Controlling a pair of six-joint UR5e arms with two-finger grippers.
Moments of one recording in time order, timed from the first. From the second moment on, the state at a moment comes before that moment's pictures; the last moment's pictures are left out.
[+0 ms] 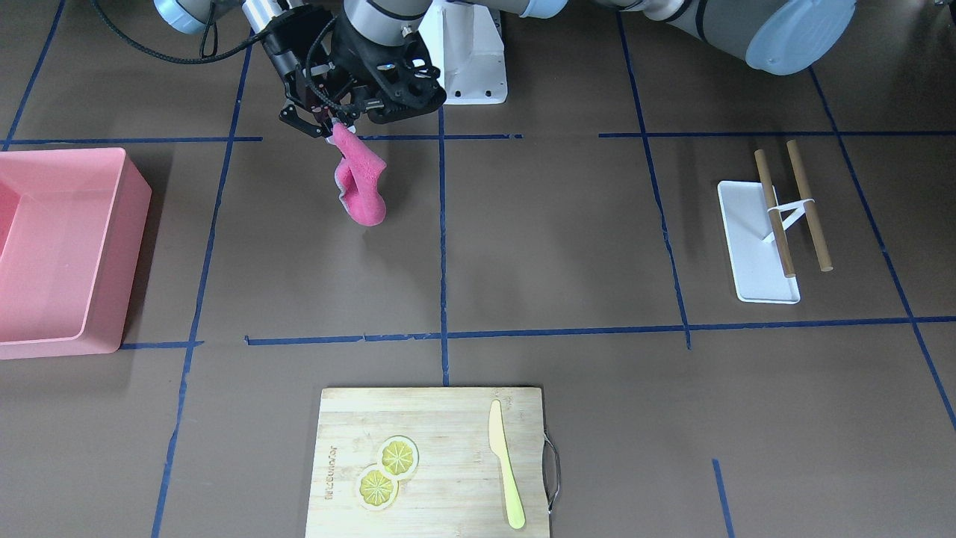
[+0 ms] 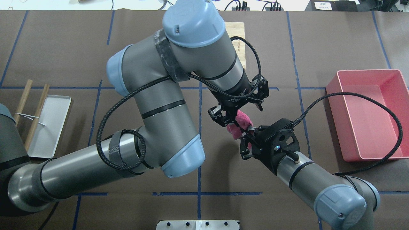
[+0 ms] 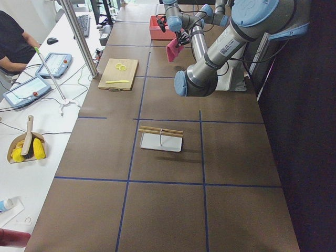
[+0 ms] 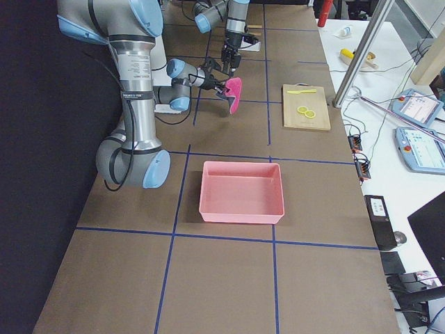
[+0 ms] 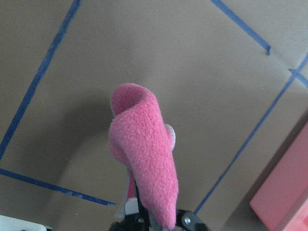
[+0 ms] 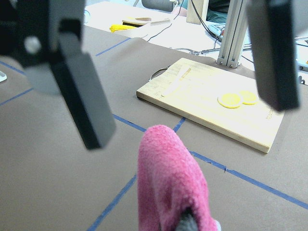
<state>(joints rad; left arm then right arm) -0.57 -2.60 -1.66 -1.63 -2.19 -1.88 0.17 -1.44 2.08 -0.86 1.00 0.74</state>
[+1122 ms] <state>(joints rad) -0.87 -2.13 -1.95 -1.62 -2.19 -1.27 0.64 -1.44 2.08 -1.41 1.85 0.99</state>
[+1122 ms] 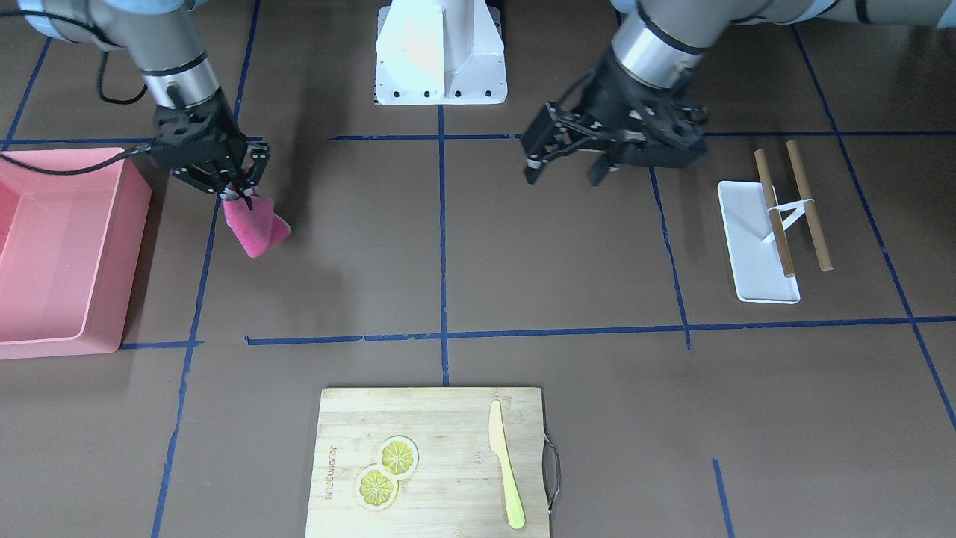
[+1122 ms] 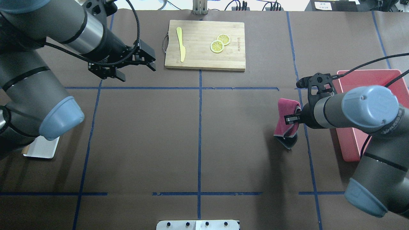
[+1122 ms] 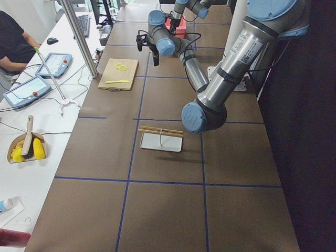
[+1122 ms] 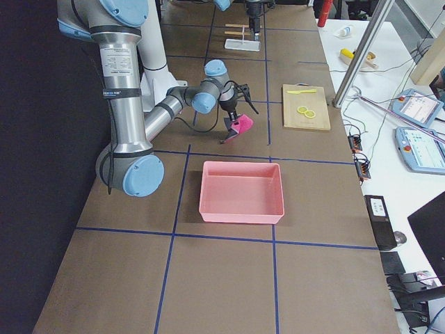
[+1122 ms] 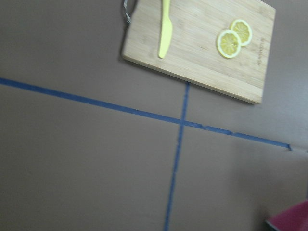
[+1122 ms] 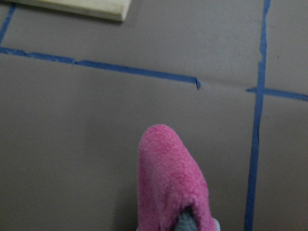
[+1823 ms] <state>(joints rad) -0.91 -2.02 -2.00 -1.62 -2.20 -1.17 0.61 -1.07 1.83 -1.73 2.14 1.10</state>
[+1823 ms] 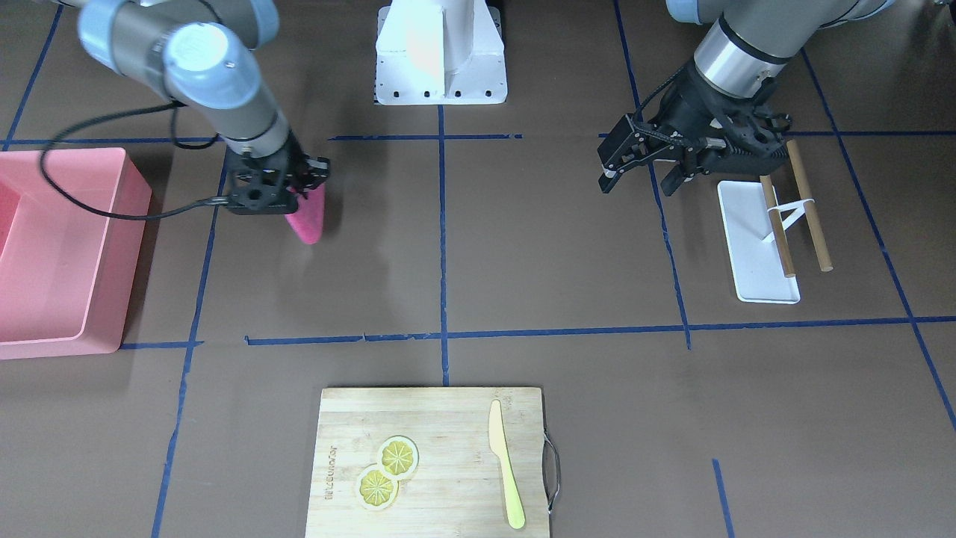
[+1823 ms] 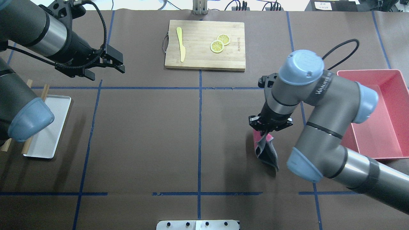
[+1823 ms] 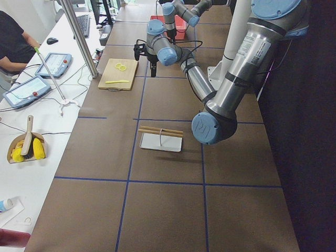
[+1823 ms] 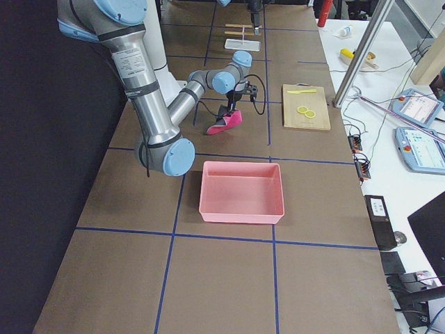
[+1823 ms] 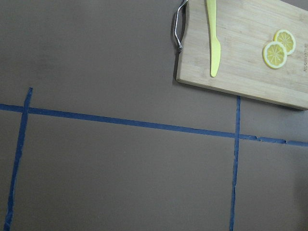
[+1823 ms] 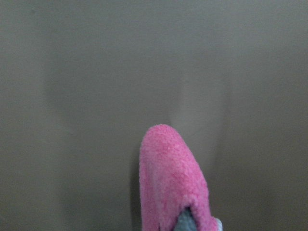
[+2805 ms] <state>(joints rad) -0.93 -2.02 -2.00 -1.62 -2.20 -1.17 0.64 -1.09 1.66 -1.54 2.15 1.21</state>
